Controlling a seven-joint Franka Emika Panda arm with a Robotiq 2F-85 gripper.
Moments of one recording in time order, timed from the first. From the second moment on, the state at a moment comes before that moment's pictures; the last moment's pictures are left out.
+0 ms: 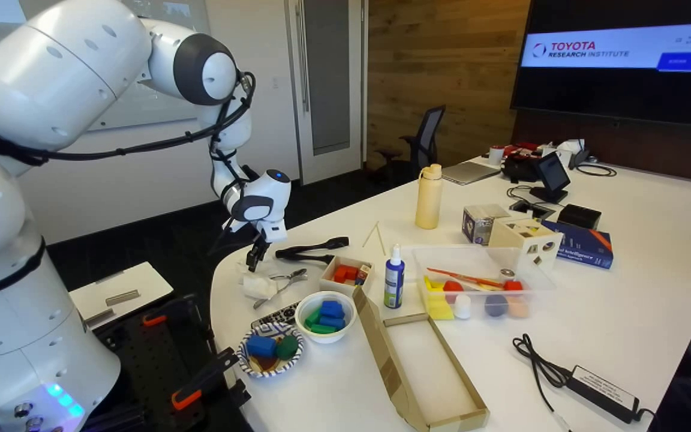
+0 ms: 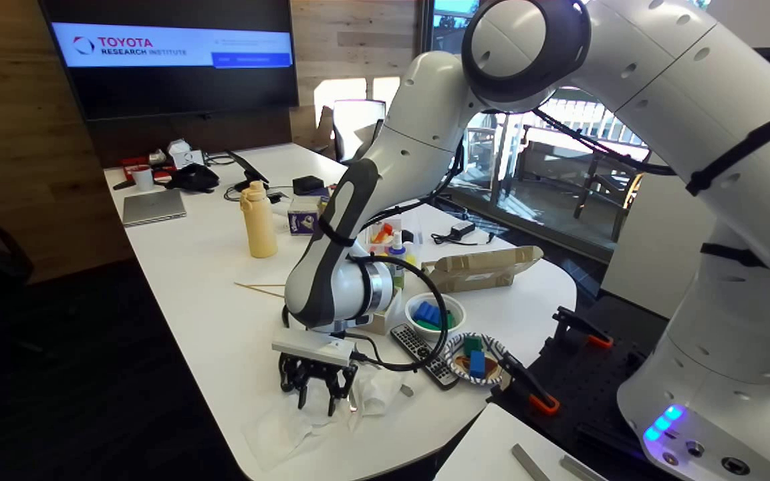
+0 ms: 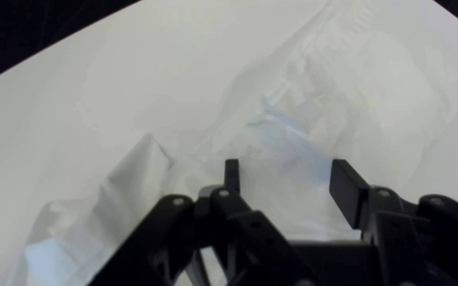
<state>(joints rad) 0.25 0.97 0.27 -1.94 0.44 2.82 0.90</state>
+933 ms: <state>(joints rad) 0.25 0.99 0.26 -1.89 0.44 2.73 0.90</state>
